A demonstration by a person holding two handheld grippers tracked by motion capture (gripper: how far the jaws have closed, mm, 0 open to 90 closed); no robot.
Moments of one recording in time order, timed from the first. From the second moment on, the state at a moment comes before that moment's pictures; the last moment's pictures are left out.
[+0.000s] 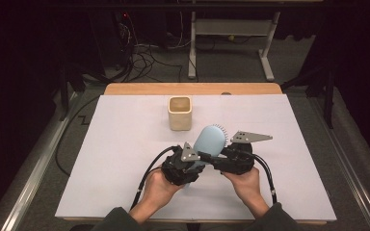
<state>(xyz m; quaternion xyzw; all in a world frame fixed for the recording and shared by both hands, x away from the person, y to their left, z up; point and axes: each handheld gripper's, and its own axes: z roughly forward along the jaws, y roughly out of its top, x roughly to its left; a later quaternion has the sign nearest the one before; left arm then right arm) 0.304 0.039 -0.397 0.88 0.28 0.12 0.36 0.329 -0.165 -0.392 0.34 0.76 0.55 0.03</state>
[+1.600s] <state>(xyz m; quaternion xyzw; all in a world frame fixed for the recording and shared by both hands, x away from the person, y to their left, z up) 0.293 0.155 -0.410 0.80 0.35 0.15 0.46 0.342 -0.176 -0.372 0.35 0.78 0.51 0.05</state>
